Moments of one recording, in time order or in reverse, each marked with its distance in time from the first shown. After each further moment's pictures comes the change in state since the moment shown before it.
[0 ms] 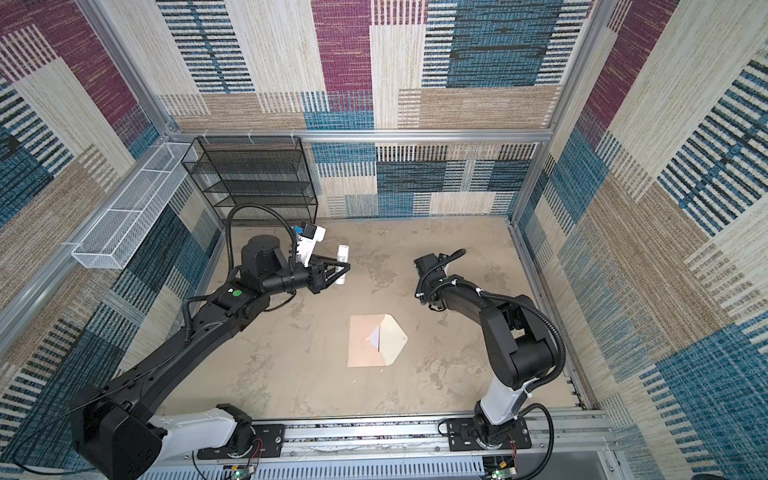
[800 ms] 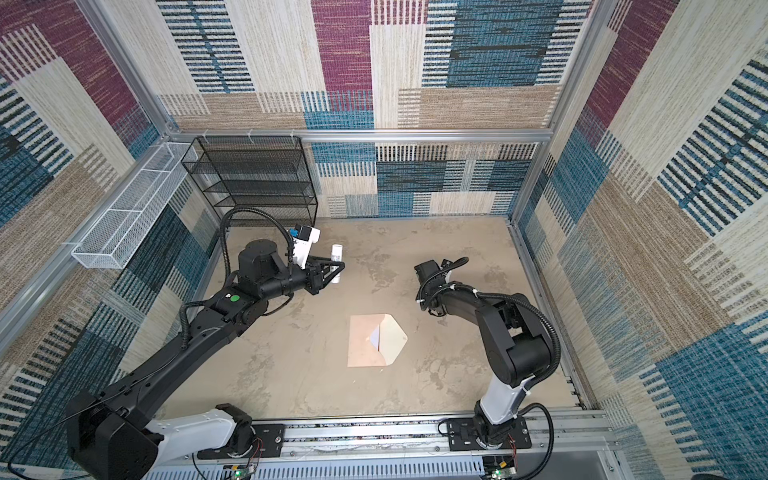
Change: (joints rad) left arm 0.000 -0.028 -0.045 0.021 -0.100 0.026; right arm 0.000 0.015 -0.063 0.071 0.010 0.074
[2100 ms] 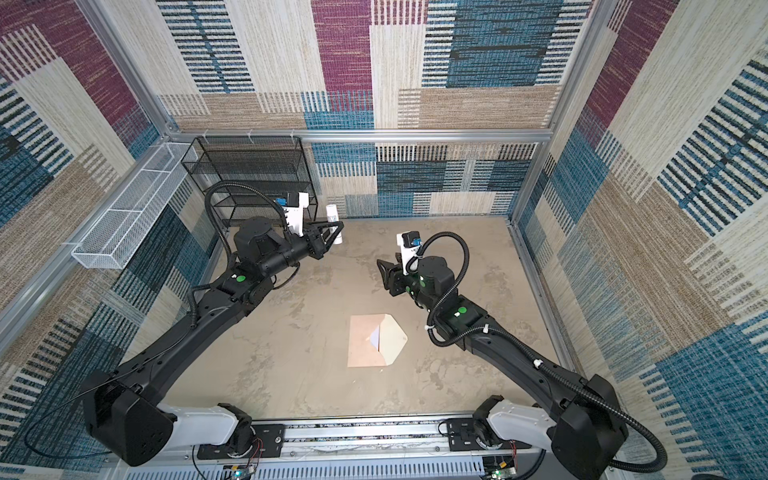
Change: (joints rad) left arm 0.013 0.138 0.181 0.240 -0.132 -0.179; right arm 0.285 -0.551 -0.049 0.383 -0.245 -0.498
